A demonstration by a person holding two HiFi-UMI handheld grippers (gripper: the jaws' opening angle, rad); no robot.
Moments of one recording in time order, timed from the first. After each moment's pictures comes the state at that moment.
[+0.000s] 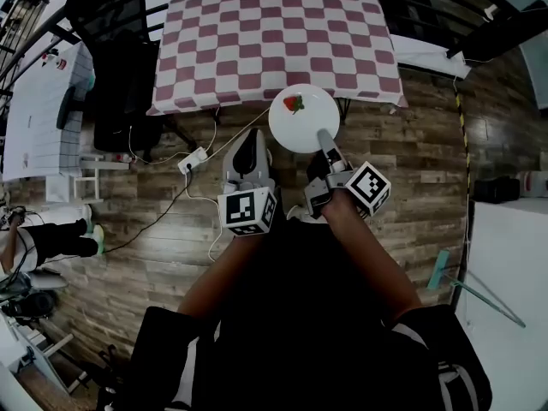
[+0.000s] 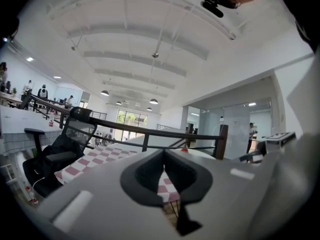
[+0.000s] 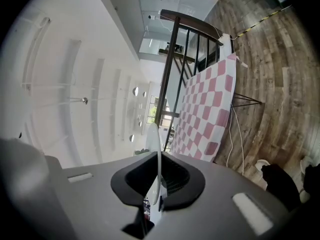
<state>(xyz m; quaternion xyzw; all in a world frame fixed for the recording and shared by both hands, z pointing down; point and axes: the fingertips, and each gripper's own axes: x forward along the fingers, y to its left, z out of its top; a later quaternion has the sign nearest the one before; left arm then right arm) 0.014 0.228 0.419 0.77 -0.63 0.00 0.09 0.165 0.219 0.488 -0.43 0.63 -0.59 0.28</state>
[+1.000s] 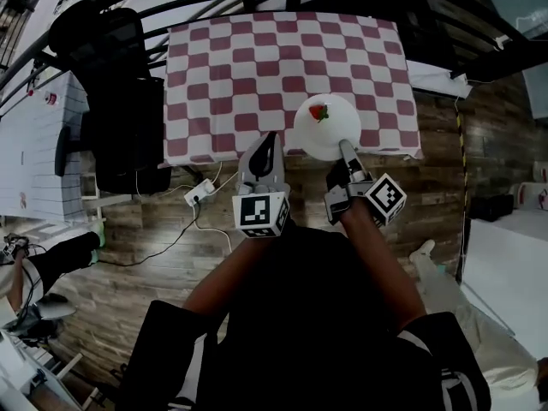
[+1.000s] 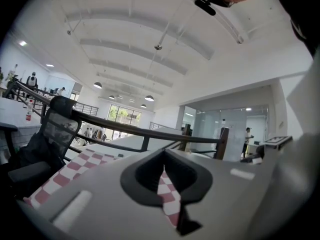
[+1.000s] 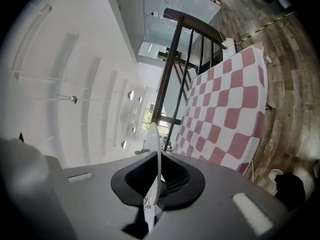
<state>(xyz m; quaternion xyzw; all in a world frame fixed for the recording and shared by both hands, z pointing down) -0.049 0.009 0.419 0.80 -0.58 -0.01 0.12 0.124 0.019 0.491 -0.49 0.60 -0.57 0.27</state>
